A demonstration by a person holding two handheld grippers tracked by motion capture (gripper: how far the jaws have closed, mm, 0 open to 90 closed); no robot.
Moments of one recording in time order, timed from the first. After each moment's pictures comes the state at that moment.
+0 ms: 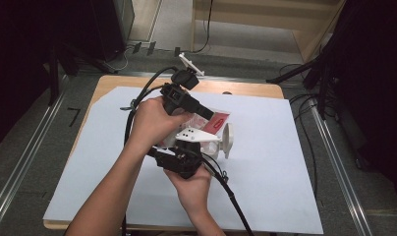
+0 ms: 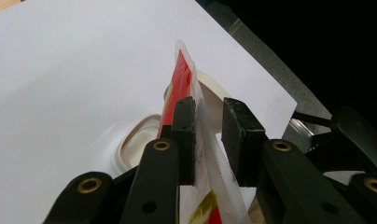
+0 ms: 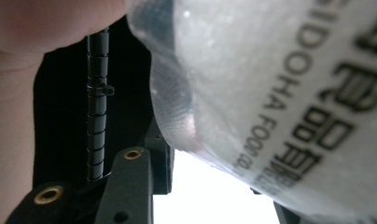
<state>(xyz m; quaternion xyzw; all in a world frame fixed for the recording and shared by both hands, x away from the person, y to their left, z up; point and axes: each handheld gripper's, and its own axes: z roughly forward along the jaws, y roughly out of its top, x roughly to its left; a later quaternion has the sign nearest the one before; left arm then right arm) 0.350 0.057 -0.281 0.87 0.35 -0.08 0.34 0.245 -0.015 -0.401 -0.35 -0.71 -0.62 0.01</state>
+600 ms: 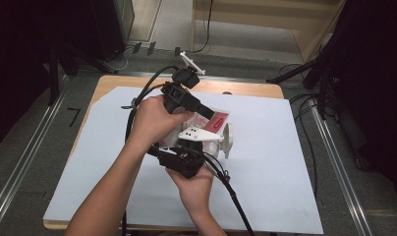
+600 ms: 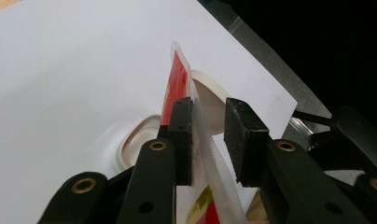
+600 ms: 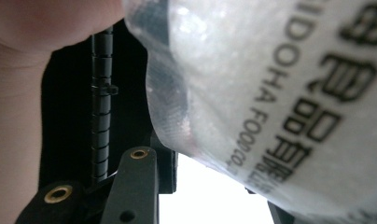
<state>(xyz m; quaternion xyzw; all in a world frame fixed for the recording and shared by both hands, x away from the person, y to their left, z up) 0.354 0.055 -0.280 0.87 0.35 -0.08 0.34 0.246 -0.021 -0.399 -0.35 -0.70 -0.62 0.02</state>
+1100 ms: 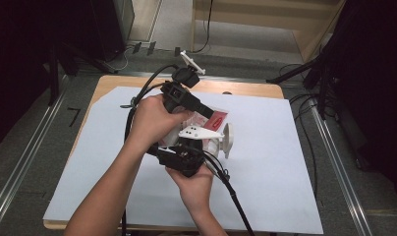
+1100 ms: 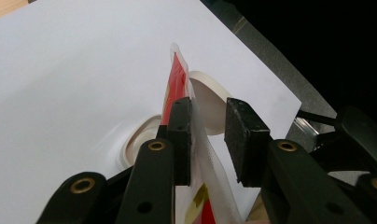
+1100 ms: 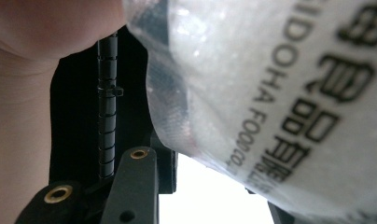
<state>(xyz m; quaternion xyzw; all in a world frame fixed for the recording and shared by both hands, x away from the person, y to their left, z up) 0.352 0.056 -0.276 0.87 0.35 -0.07 0.33 0.248 -0.021 -0.396 -0.34 -0.70 -0.63 0.03</state>
